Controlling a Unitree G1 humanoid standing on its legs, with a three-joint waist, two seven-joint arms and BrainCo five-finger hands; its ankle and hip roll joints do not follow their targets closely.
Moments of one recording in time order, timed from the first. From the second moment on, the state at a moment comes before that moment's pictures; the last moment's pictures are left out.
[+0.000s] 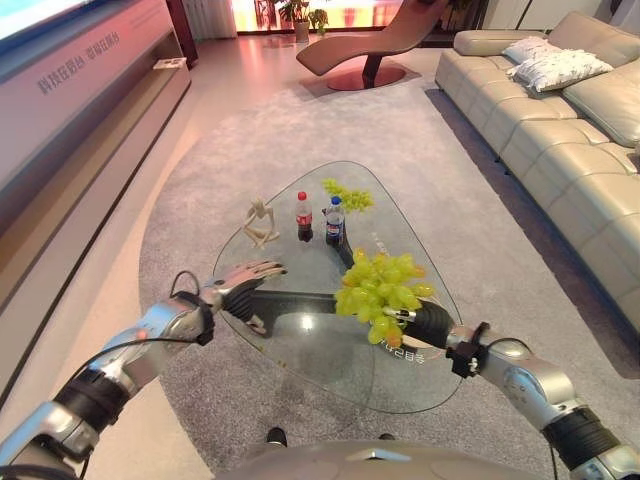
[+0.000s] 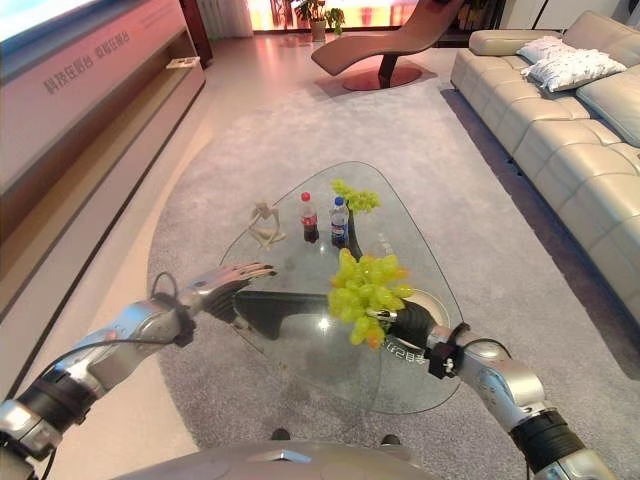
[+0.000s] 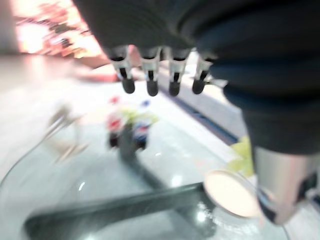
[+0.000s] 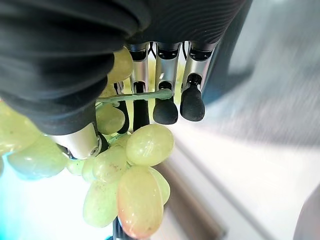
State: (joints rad) left arm -0.12 0.84 -0.45 0.14 0.53 -0.18 -0.14; right arm 0.03 -0.66 0.28 0.10 0.71 0.26 0.53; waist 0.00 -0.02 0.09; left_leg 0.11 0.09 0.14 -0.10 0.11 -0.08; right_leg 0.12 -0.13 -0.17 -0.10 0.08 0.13
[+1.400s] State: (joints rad) left arm -0.29 0.51 -0.48 0.92 0.07 -0.07 0.01; right arm -0.69 -0.70 0.32 0.92 0.13 0.10 -0.04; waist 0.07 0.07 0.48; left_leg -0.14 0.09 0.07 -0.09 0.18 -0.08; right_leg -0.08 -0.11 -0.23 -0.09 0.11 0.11
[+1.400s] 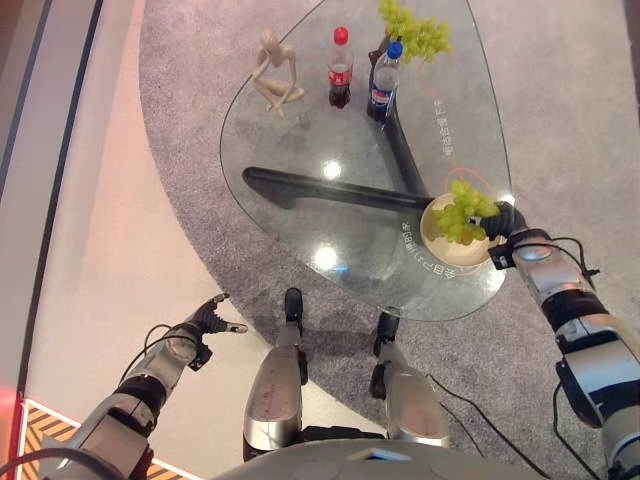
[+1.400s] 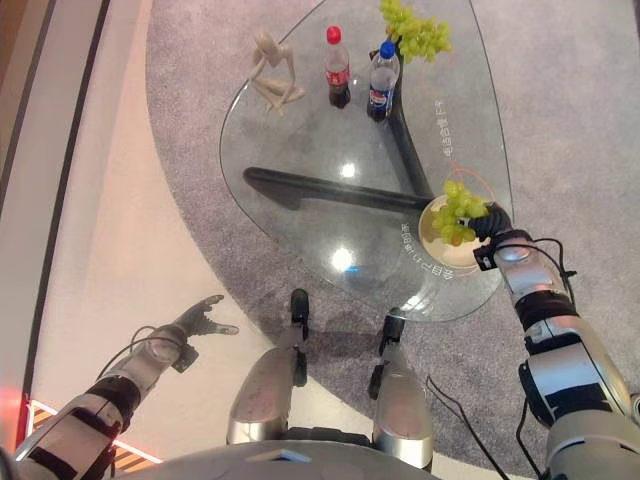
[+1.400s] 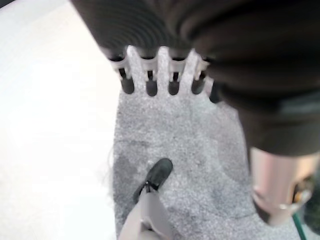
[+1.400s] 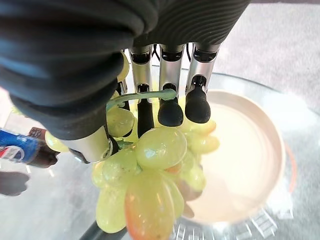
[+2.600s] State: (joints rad) left arm -0.41 0.50 -0.55 0.92 0.00 -0.09 0.04; right arm -0.83 -0.68 0.39 1.16 -0.06 0.18 -0.21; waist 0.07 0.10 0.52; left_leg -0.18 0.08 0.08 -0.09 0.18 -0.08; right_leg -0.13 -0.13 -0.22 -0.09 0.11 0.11
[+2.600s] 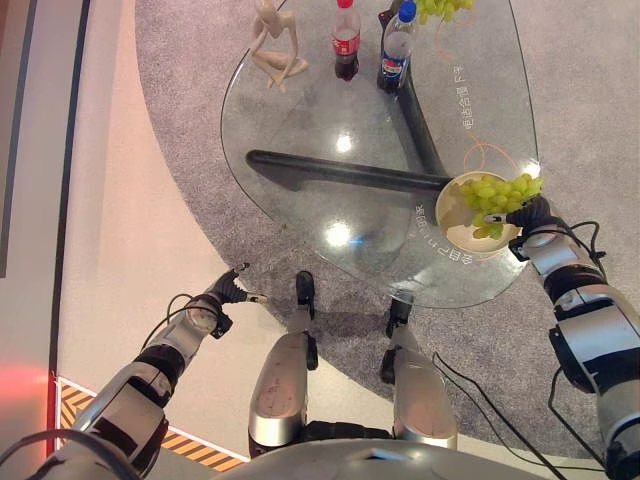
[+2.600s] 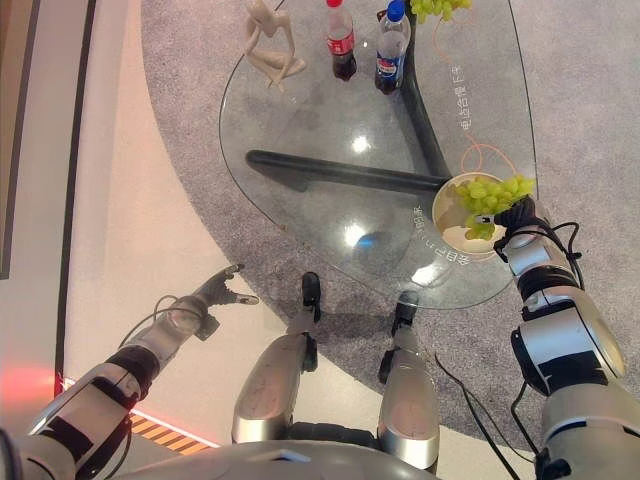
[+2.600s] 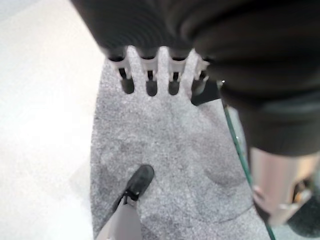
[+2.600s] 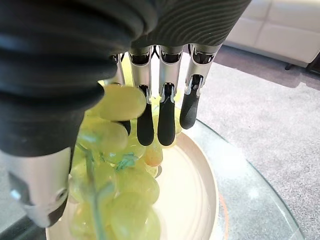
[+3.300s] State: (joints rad) left arm -0.41 0.48 -0.55 0.92 0.00 -0.08 0.05; right arm -0.81 -0.68 0.40 1.03 -0.05 0.13 -0.26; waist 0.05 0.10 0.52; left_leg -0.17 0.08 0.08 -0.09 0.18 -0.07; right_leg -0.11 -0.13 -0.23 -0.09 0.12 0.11
